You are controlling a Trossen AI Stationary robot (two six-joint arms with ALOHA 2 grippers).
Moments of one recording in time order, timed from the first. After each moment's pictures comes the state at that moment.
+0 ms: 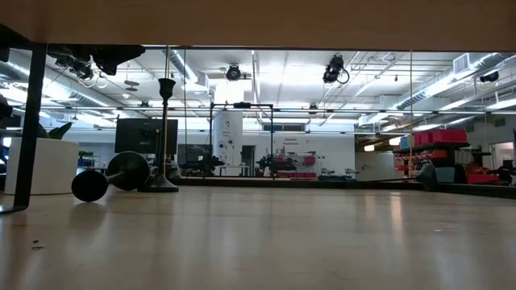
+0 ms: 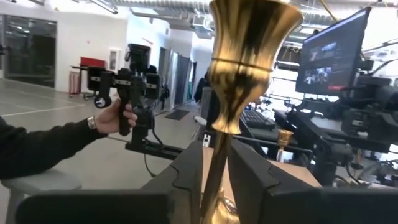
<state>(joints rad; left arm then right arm) 0.14 0.20 0.23 -0.03 0.01 0.01 0.97 1.88 0.87 1.28 0.72 -0.33</state>
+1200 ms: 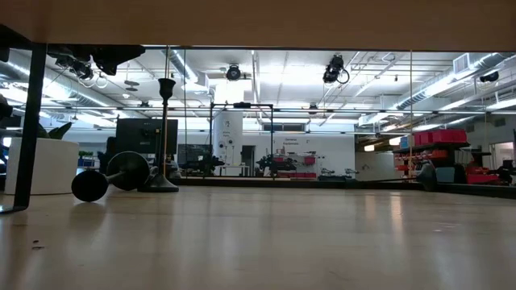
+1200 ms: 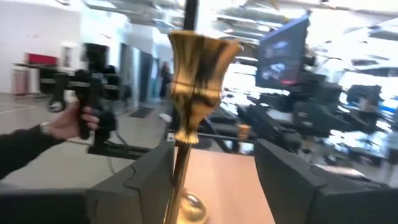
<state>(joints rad) 0.14 0.20 0.23 -0.03 0.01 0.01 1.03 1.87 0.87 1.35 0.95 -0.42</state>
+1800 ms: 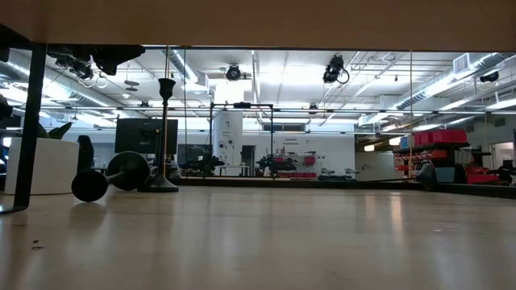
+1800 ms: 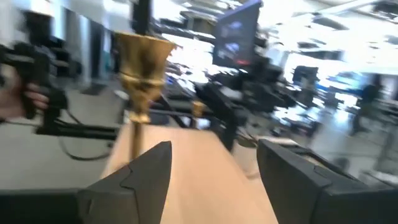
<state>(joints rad) 0.14 0.20 0.23 -0.03 0.01 0.01 1.14 1.82 0.87 1.35 1.28 -0.54</state>
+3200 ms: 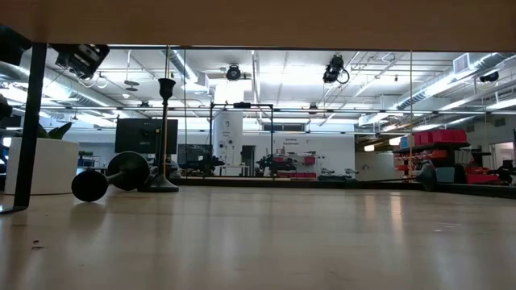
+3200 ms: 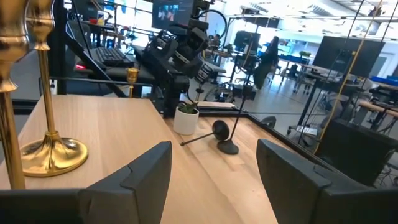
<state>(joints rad) 0.10 0.19 0.23 -0.08 0.70 -0.37 1.14 1.82 0.87 1.55 1.57 -0.78</state>
